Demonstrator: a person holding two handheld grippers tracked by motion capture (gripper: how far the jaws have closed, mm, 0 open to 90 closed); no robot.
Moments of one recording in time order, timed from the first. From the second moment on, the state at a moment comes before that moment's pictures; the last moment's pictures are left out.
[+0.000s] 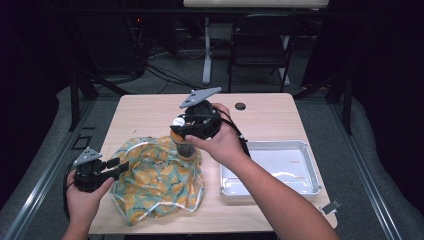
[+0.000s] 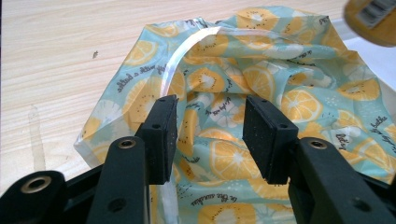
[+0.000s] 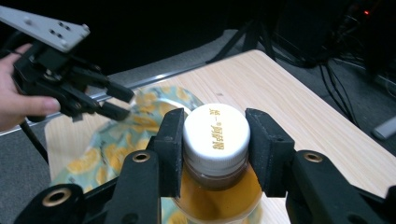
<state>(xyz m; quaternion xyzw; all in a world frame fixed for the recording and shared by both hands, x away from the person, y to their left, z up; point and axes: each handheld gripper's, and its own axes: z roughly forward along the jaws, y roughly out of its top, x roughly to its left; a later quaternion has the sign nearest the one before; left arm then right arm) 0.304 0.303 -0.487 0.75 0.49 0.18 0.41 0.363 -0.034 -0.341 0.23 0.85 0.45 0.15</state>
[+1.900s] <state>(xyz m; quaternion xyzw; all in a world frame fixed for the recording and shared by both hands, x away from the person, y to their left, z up) 0.306 0.306 -0.492 0.75 0.50 0.18 0.41 0.409 -0.154 -0.435 0.38 0.82 0.39 0.18</state>
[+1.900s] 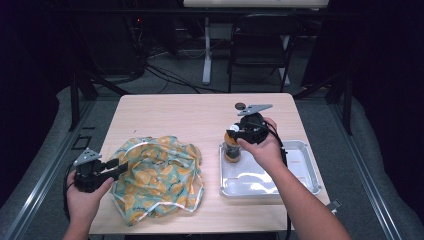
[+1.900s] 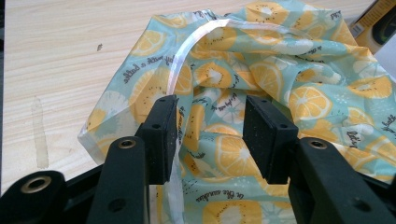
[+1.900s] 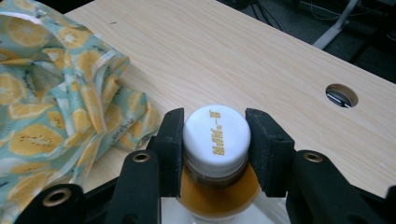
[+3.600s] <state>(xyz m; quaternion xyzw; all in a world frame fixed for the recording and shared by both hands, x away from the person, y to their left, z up) 0.306 0.307 -0.495 0.75 0.49 0.17 0.42 0.404 -0.163 -0.432 0.40 0.79 0.43 0.19</state>
